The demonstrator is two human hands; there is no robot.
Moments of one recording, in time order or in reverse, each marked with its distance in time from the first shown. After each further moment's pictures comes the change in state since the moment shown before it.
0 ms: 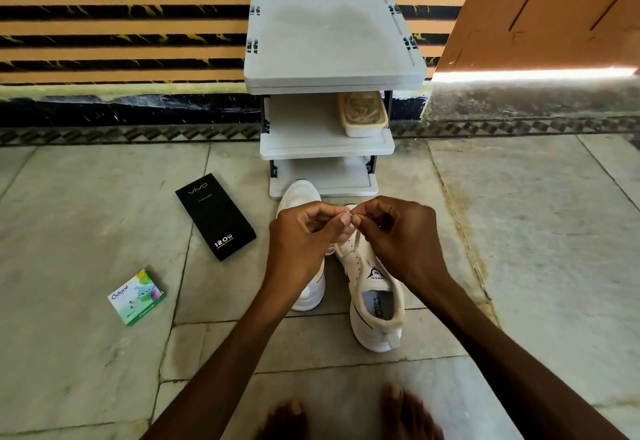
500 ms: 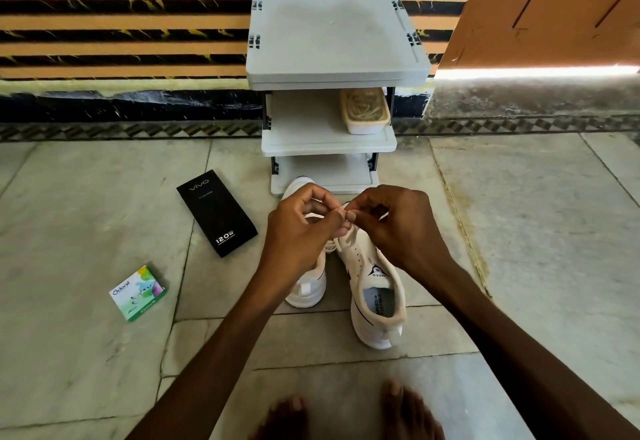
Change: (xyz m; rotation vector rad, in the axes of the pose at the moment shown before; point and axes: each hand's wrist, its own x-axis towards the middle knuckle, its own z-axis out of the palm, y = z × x) left_hand 0.001 0.017 -0.008 0.004 -0.016 -0.102; right_hand 0.015 -0.009 -0.004 -0.124 -0.116 -0.066
